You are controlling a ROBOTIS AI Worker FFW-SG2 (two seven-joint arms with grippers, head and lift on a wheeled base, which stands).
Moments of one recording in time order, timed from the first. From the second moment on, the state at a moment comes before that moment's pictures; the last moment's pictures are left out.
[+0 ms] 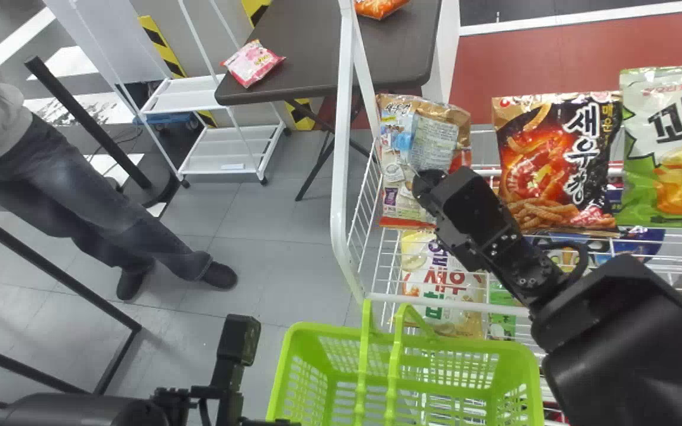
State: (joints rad) left arm 0.55 0.23 0.34 -2.28 0.36 1.56 -1.38; right arm -0.08 0.00 0.61 -1.62 0.28 0.31 0.09
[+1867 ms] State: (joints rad) left arm 0.53 0.23 0.31 -2.25 0.35 1.56 -1.37; right arm 0.34 -0.20 0.63 -2.77 0.31 1.55 0.18
